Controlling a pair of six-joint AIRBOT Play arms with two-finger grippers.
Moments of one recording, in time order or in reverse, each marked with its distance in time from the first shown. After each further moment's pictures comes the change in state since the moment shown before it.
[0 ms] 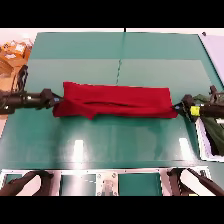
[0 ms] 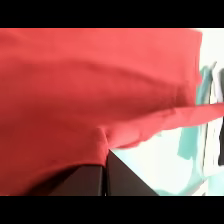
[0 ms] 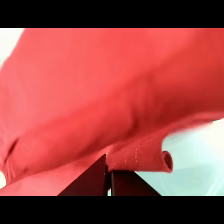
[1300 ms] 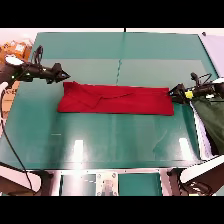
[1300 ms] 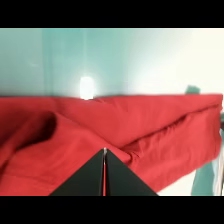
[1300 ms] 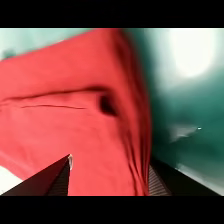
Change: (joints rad) left arm -0.074 -0.658 0.627 0.014 0.039 -0.018; right arm -0.014 -0.821 0.685 -0.065 0.244 -0.309
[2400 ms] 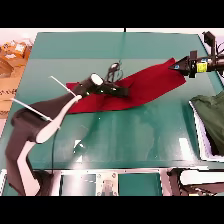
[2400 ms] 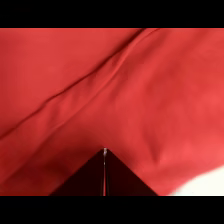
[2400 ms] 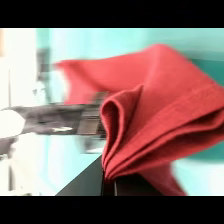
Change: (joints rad) left arm -0.706 -0.270 0.164 -0.034 0.406 0.055; right arm 0.117 0.372 0.120 0.326 0.193 0.060
